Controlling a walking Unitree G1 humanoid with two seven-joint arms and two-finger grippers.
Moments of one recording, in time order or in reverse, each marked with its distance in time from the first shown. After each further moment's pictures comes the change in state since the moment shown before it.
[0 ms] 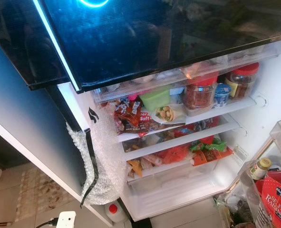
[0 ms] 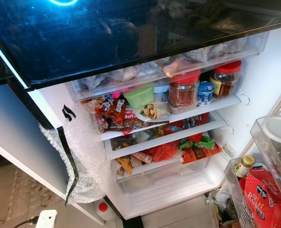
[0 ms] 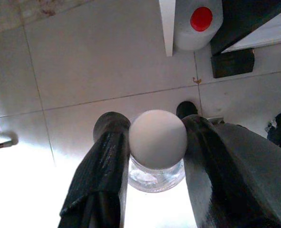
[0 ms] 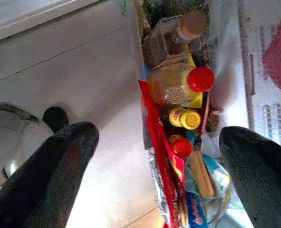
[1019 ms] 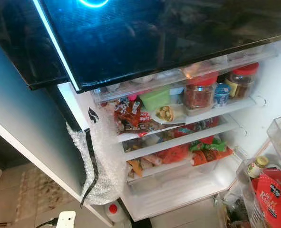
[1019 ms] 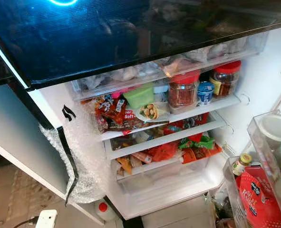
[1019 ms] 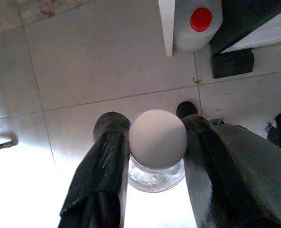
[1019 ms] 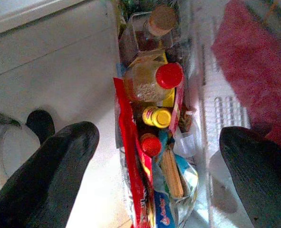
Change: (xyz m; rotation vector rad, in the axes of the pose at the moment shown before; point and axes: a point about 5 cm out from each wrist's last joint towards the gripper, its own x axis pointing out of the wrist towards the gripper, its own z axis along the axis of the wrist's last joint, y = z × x) left arm 0.000 0.000 0.000 0.000 -0.001 0.000; right arm 0.000 -0.003 0.003 -0.002 -0.011 -0.060
